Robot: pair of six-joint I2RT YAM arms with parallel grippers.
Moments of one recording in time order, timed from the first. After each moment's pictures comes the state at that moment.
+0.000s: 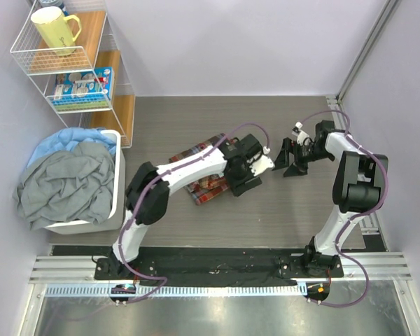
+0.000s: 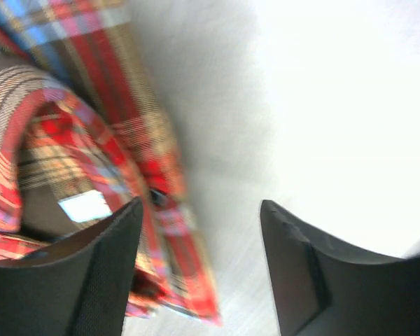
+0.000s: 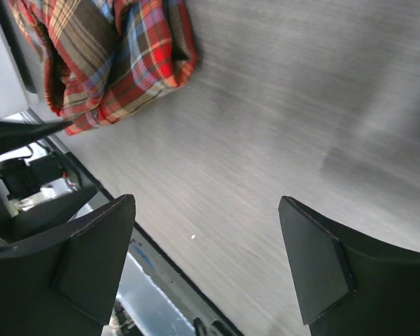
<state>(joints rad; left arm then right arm) -0.95 2.15 1.84 -0.92 0.01 0.27 -0.16 1.86 1.26 -0.83 -0.79 -0.13</state>
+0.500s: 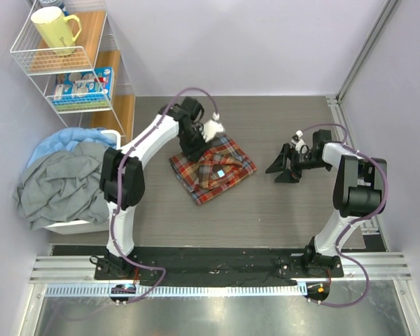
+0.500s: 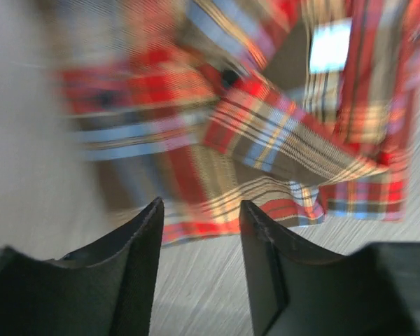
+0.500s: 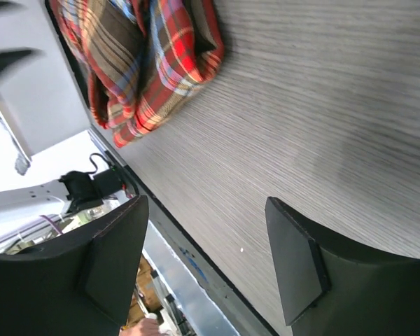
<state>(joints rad) -0.48 2.04 1.89 -1.03 0.30 0.63 -0.14 1.79 1.06 -0.63 -0.90 0.14</state>
